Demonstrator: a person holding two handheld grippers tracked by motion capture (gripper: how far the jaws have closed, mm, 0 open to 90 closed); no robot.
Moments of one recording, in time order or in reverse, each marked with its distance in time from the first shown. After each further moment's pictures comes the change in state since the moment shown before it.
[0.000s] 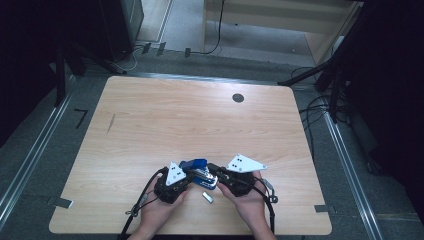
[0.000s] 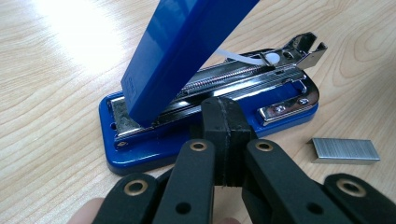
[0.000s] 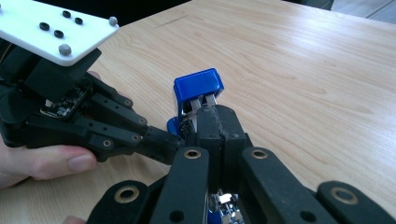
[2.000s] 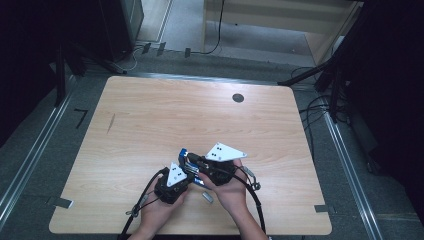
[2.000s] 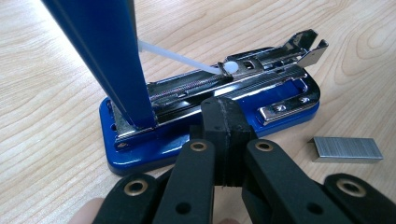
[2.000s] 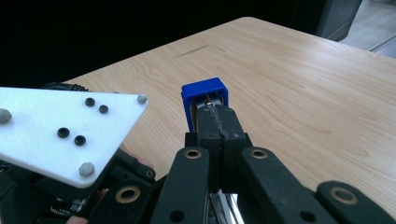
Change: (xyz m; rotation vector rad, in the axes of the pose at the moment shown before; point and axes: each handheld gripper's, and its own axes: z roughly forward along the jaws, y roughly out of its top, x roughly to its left) left arm -0.002 0.000 0.000 -0.002 0.014 0.013; right arm 0.018 0.038 0.038 -0.049 0.054 -0.038
